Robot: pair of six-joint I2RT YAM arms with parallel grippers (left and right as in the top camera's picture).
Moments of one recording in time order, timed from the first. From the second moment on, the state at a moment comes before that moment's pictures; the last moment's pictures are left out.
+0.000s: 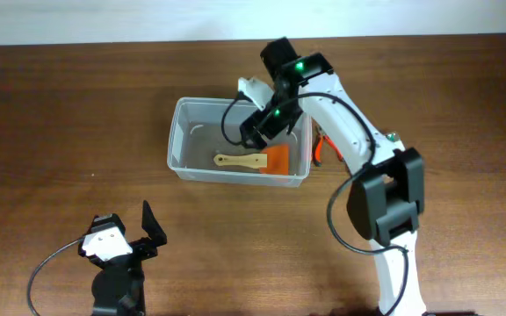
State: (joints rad) left arm -0.12 0.02 0.10 -0.29 -0.33 -0.22; right arm 0.41 2.28 2.13 -1.19 -0.39 -0.37
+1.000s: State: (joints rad) left arm -0.12 0.02 0.10 -0.29 -0.33 -0.22; right arm -0.26 2.23 2.06 -1.37 -0.20 -0.15
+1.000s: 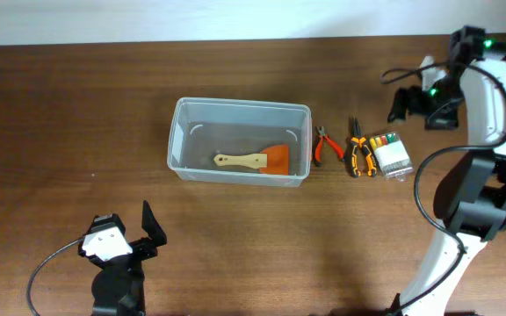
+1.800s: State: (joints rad) left arm -0.12 0.02 0.10 -0.29 -0.33 -0.22; right arm -0.24 2.23 1.77 -1.22 -0.10 -0.32
